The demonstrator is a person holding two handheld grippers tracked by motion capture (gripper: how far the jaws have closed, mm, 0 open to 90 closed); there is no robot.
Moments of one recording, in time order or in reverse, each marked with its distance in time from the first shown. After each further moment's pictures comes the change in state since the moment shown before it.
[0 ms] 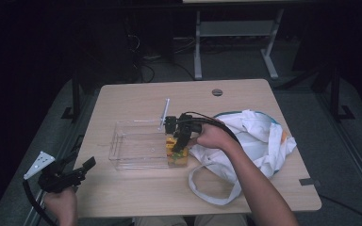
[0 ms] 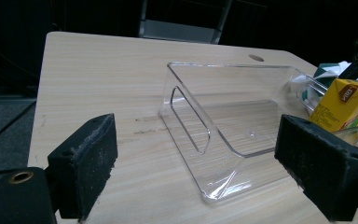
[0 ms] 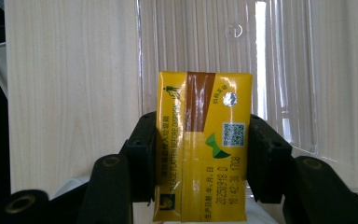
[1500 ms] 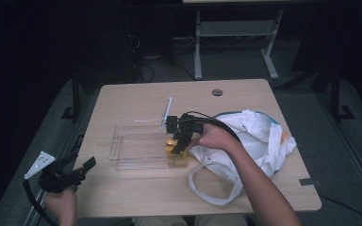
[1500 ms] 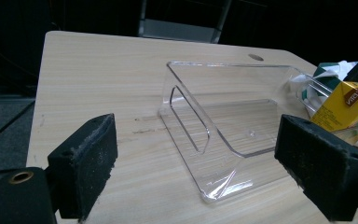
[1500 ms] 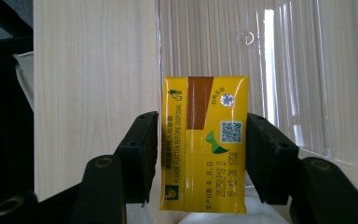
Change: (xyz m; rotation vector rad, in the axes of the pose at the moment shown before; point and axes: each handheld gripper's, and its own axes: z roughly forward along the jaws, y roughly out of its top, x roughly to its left) left arm -0.001 0.000 0.001 0.001 -0.003 -0.005; right arm 0.004 -0.003 -0.008 -0.039 0.035 0.010
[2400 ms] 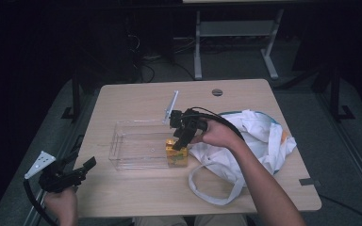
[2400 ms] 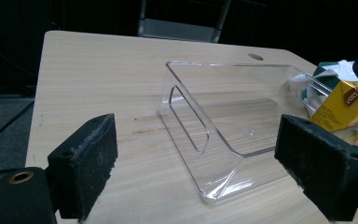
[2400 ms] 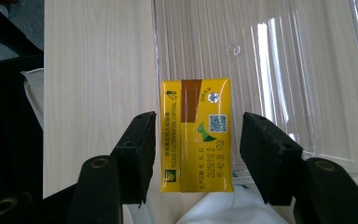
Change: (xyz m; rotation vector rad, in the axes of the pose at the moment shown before) left arm -0.001 0.000 0.001 -0.002 -0.001 -0.001; right arm -0.001 -0.007 -0.019 -0.068 -0.013 0.027
